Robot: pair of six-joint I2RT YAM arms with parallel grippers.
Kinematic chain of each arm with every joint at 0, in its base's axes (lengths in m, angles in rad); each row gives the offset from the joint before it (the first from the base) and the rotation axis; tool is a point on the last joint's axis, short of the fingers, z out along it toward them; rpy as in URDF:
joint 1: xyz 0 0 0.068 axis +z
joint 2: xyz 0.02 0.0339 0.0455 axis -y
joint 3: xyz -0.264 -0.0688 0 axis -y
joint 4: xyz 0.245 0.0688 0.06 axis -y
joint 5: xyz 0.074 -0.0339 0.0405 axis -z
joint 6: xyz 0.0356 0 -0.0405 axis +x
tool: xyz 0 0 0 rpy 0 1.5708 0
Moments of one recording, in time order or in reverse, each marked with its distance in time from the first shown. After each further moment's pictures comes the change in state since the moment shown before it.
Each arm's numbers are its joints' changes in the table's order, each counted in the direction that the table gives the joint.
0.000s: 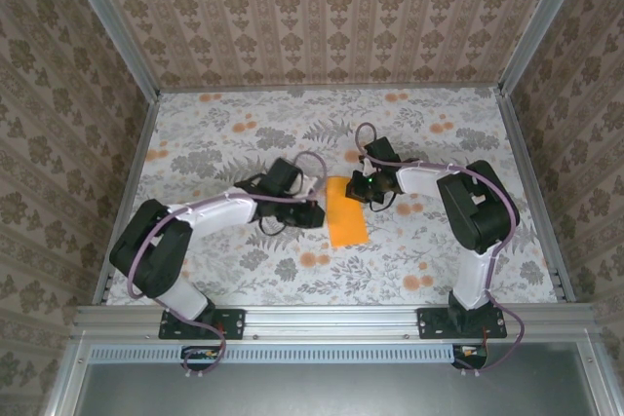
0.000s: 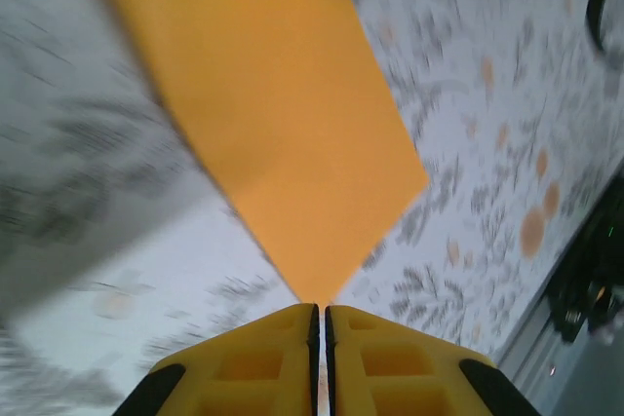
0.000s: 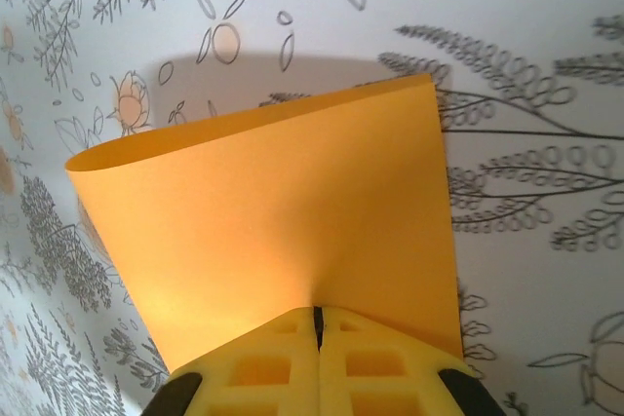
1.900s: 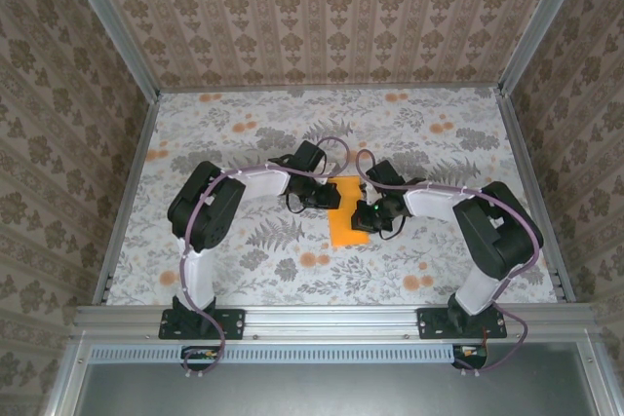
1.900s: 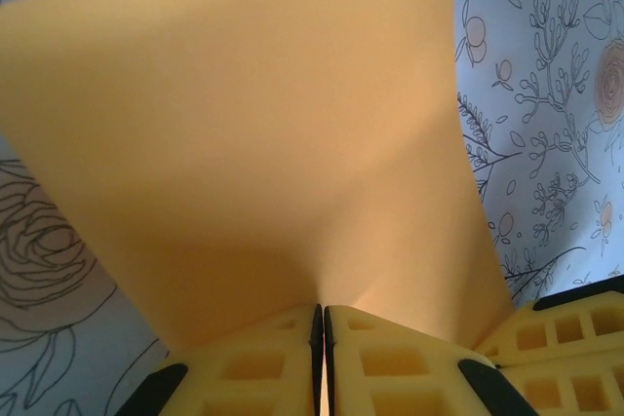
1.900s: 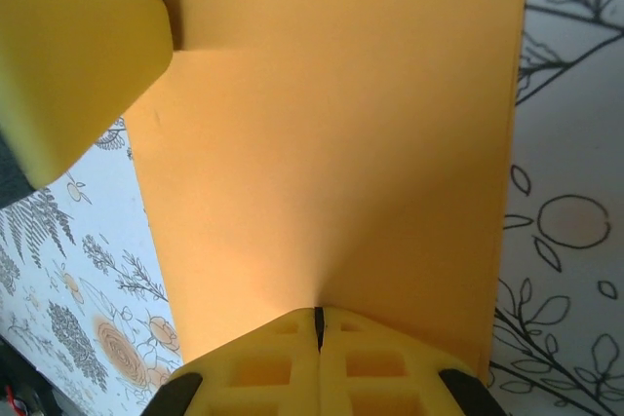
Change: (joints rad) left arm -0.018 -0.427 0.347 -0.027 -0.045 0.036; right arm 0.087 0.194 -0.201 -0.150 -0.056 -0.055
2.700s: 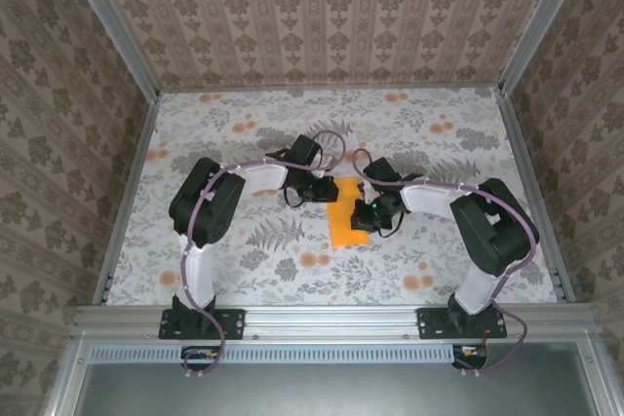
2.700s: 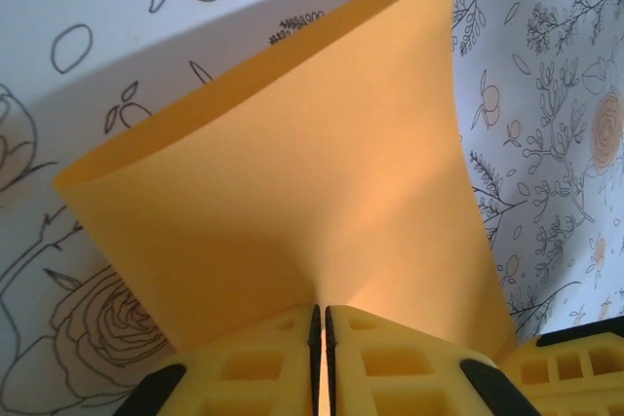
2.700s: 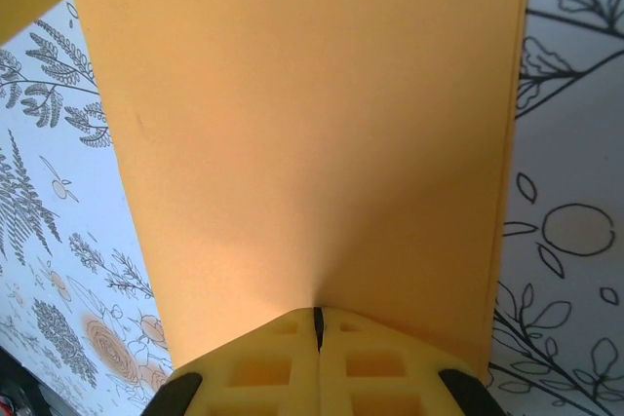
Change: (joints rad) left arm 0.047 -0.037 0.045 0.005 0.024 0.000; right arm 0.002 -0.030 0.051 -0.073 0.018 -0.034
